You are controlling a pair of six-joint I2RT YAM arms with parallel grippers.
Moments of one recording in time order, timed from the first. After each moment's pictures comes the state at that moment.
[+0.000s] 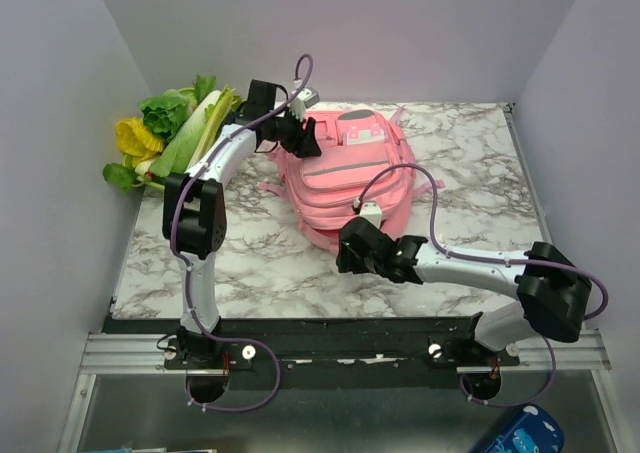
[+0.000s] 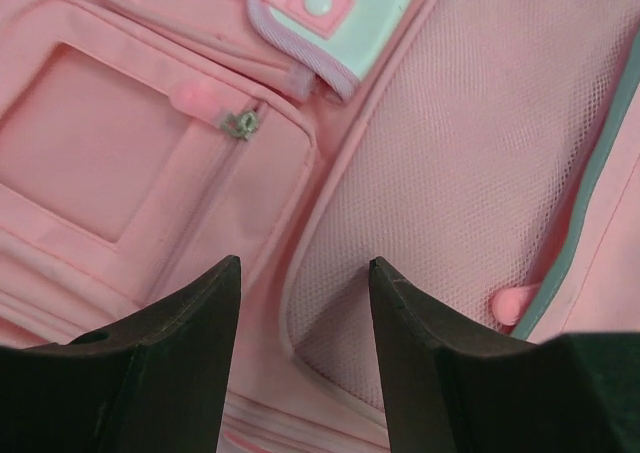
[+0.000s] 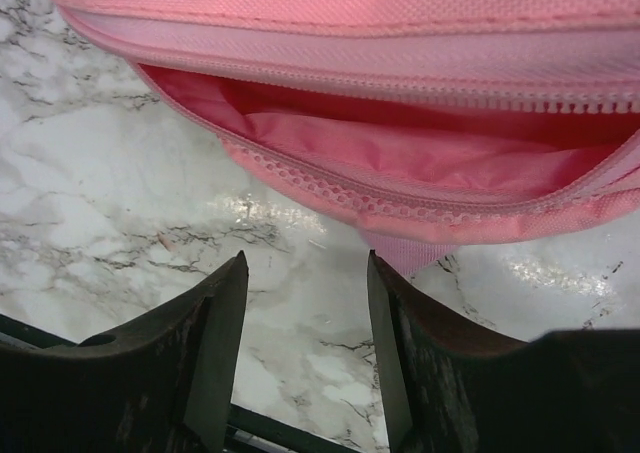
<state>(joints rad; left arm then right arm) -0.25 2.08 1.84 -0.48 0.76 0.23 1.03 1.44 0.83 -0.28 0.34 0.79</state>
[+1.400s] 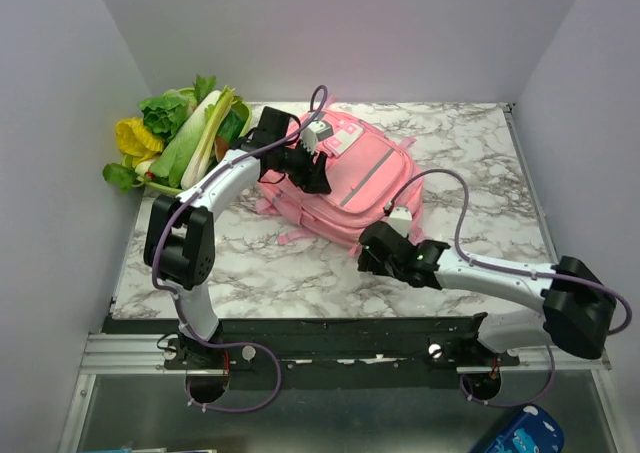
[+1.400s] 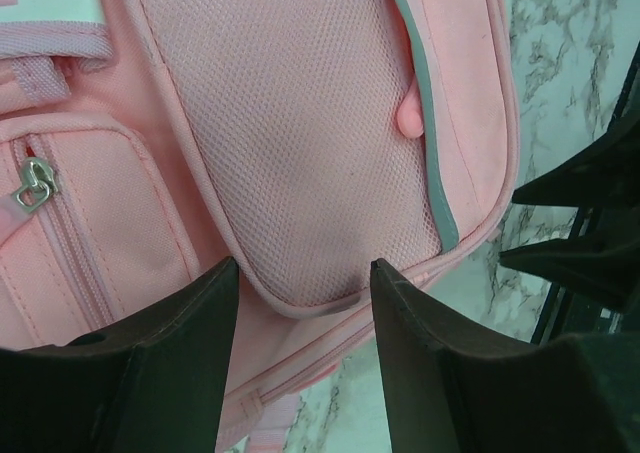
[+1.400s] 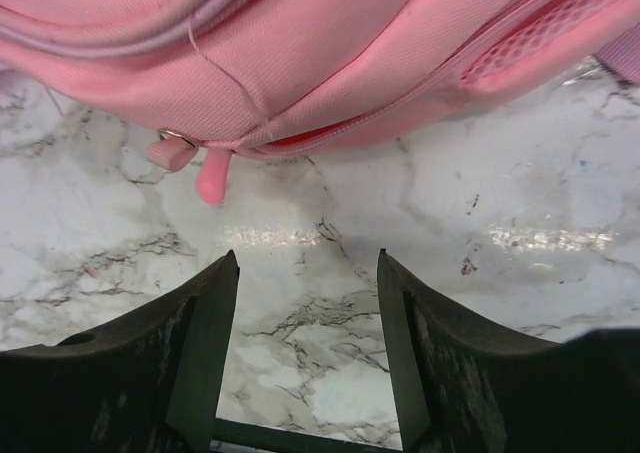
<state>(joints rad) -0.38 1.82 1.47 -0.49 0.77 0.20 0.95 1.24 0.71 -0.39 0.43 0.94</state>
